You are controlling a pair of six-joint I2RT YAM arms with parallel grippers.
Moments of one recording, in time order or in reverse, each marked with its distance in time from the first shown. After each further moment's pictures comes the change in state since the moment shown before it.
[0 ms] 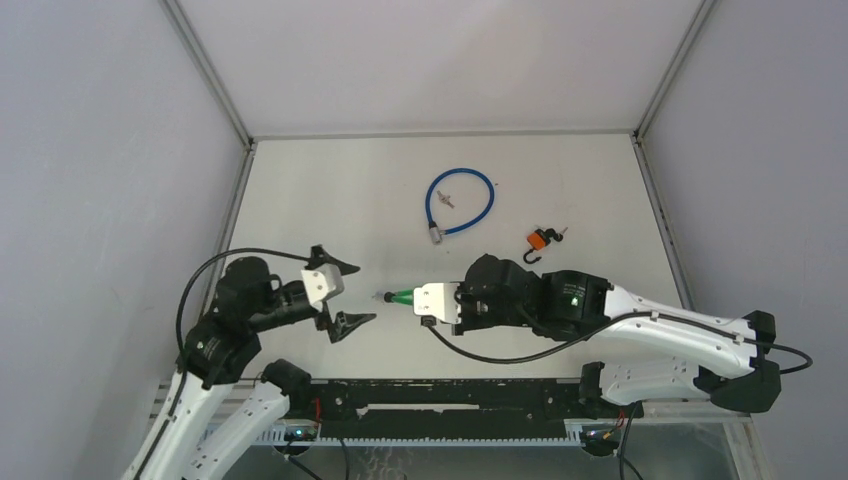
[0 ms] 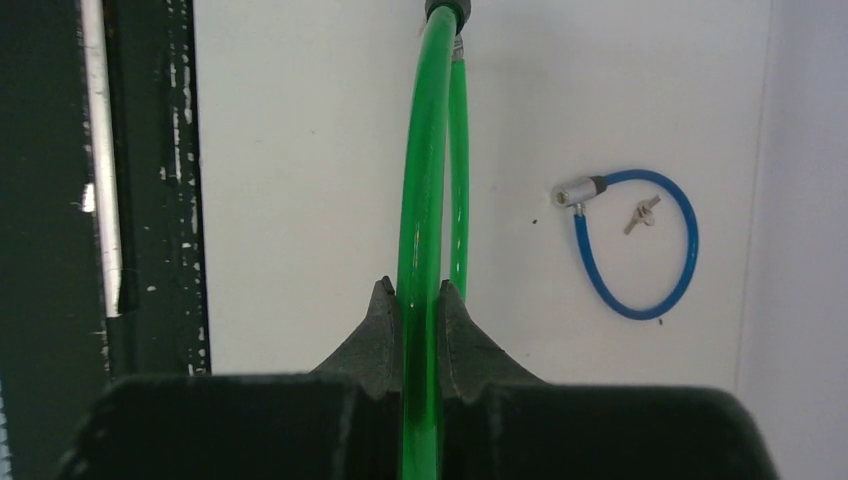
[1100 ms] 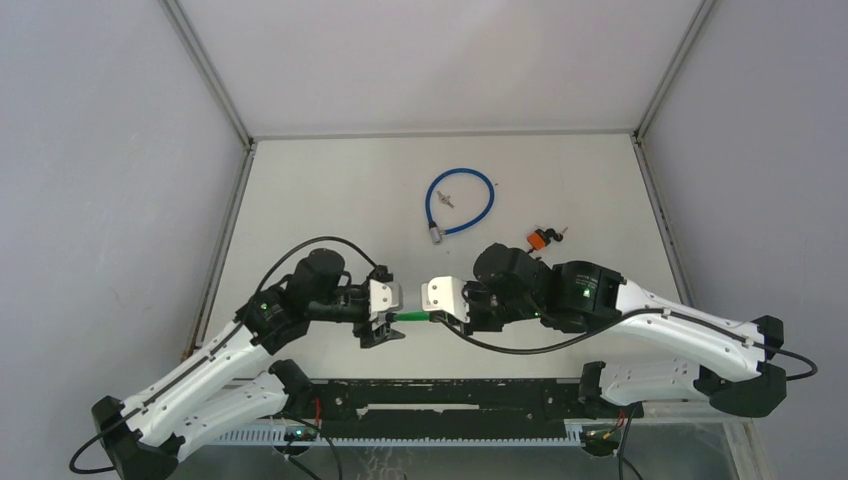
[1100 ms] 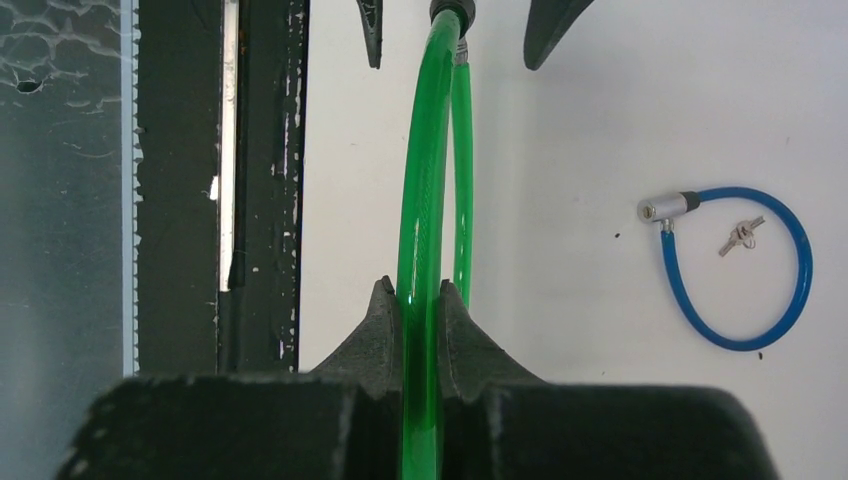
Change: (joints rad) left arm -0.356 0.293 -0.088 0.098 -0.104 0.096; right arm -0.060 -0.004 0.082 -0.130 -0.233 0.077
